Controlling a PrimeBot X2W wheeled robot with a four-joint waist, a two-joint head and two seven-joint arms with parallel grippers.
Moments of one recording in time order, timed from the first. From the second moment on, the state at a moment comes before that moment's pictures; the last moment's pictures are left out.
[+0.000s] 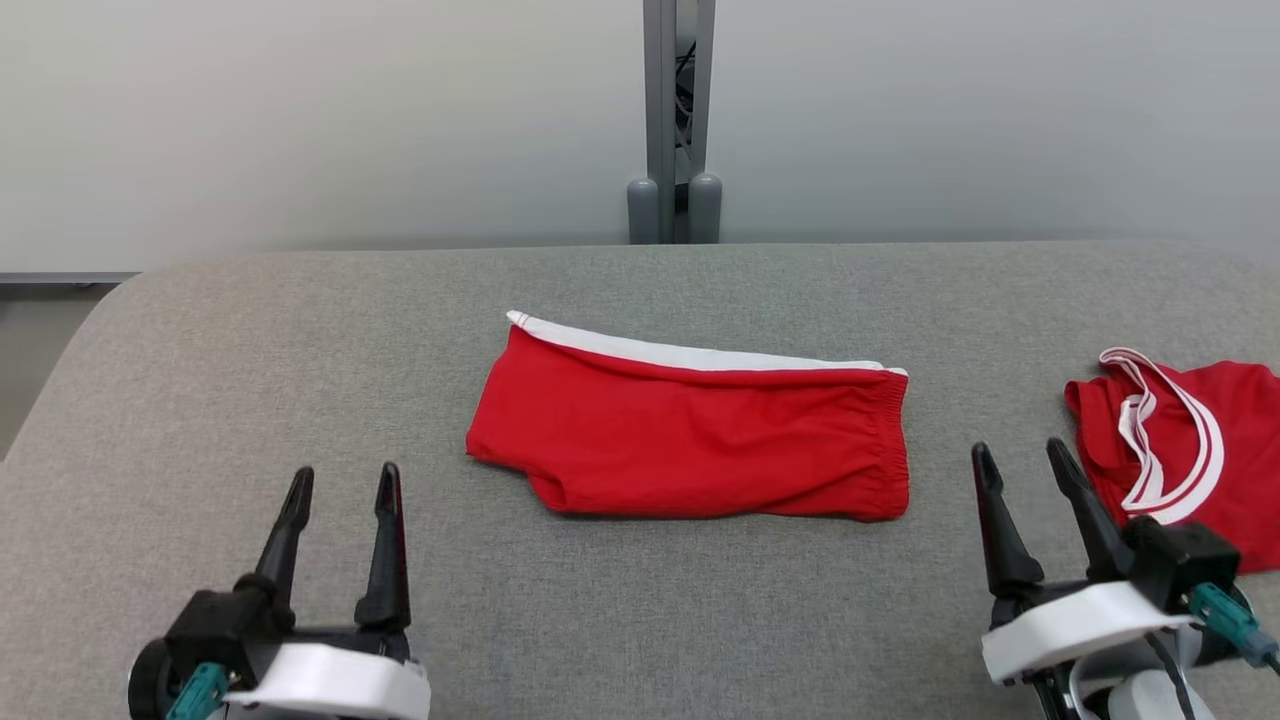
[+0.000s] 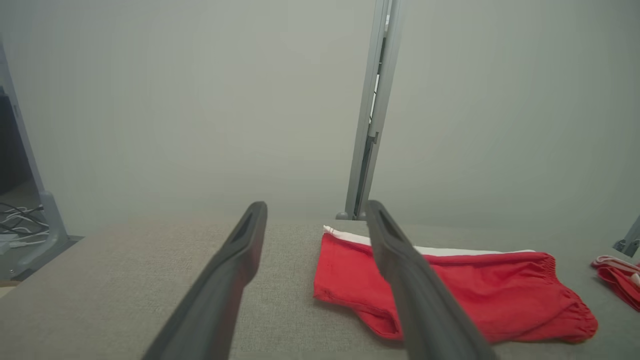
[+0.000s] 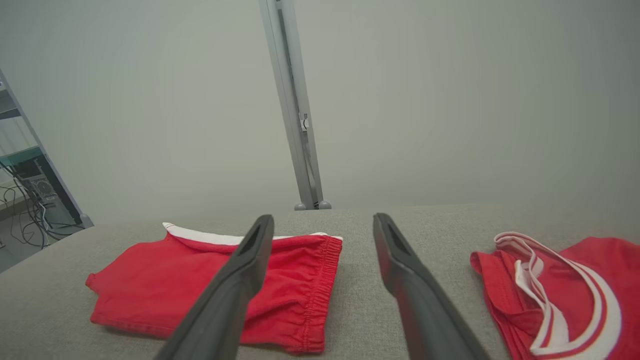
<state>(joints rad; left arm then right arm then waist) -0.03 0.23 -0.29 0.05 -0.44 0.20 -0.26 -0.15 -0.06 0.07 0.32 0.24 0.13 -0.26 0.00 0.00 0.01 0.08</state>
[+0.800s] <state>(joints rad) 0.05 0.05 -0.09 0.17 -0.24 -0.06 -0.26 -0.21 -0.05 0.08 0.44 0.43 0.13 -0.18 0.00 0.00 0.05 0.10</state>
